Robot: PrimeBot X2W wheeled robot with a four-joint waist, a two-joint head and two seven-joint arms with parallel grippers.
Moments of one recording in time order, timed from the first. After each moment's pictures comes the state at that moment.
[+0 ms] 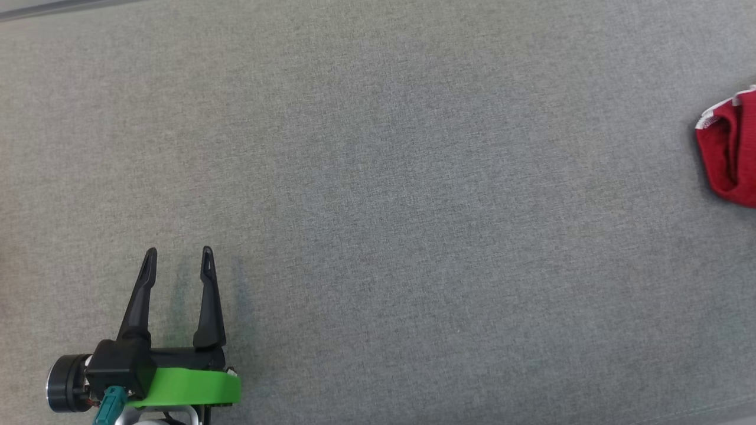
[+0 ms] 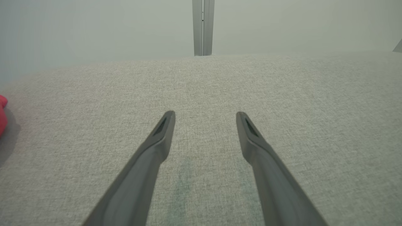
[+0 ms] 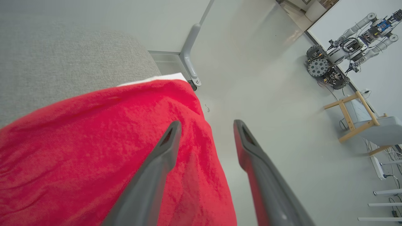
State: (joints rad) left arm 0.01 0.06 -0.03 -0.01 -0.12 -0.03 -0.26; right arm -0.69 -0.51 -0.47 0.63 -0.19 0.13 0.18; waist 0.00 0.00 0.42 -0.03
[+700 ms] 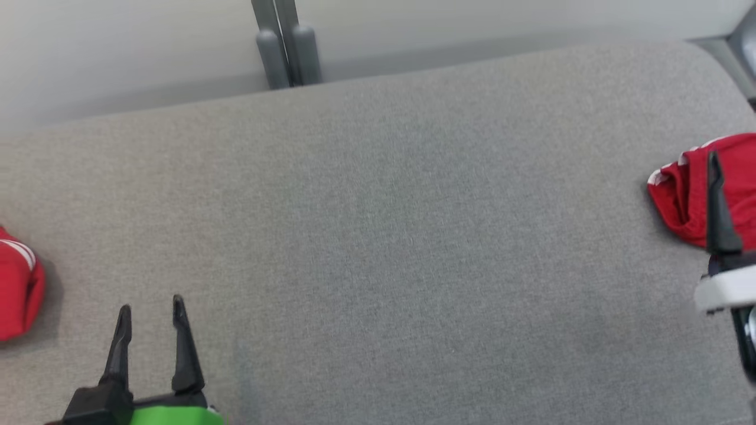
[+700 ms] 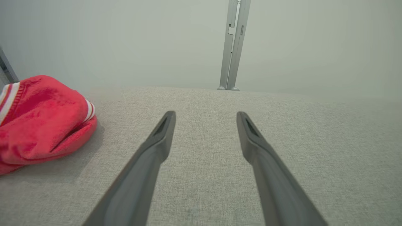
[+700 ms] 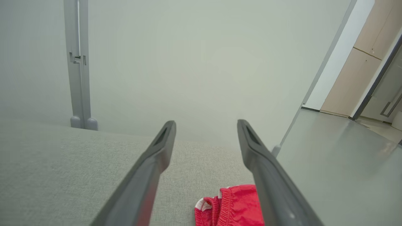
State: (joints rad) left arm 0.12 0.05 0.00 0.00 -0.20 0.04 -0.26; right arm -0.16 -0.29 -0.19 -0.03 0.05 0.13 -0.16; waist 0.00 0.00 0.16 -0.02
